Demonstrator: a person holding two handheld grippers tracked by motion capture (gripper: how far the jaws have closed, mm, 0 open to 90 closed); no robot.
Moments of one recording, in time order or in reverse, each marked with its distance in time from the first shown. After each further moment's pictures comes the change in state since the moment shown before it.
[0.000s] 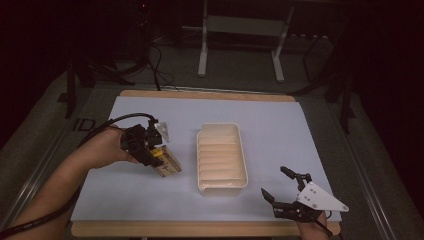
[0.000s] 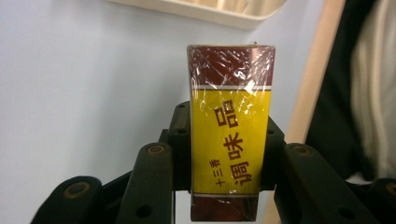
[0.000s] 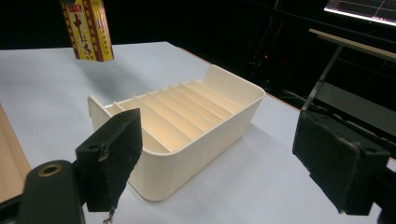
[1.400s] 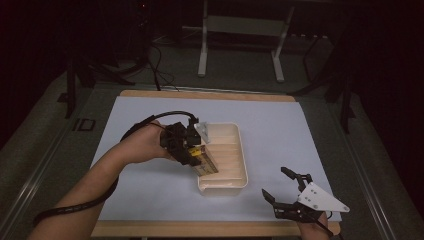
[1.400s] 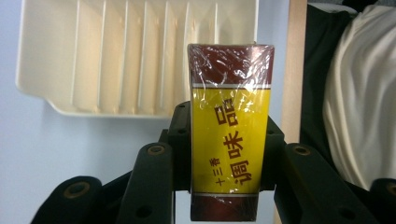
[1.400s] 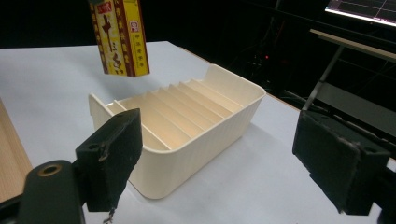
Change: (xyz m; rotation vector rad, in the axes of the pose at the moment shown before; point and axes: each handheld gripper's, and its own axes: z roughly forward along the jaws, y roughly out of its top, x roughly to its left) left arm -0.020 0.082 0.010 -0.108 -0.042 0.168; right arm -0.001 -0.001 -0.002 0.001 0.003 -0.005
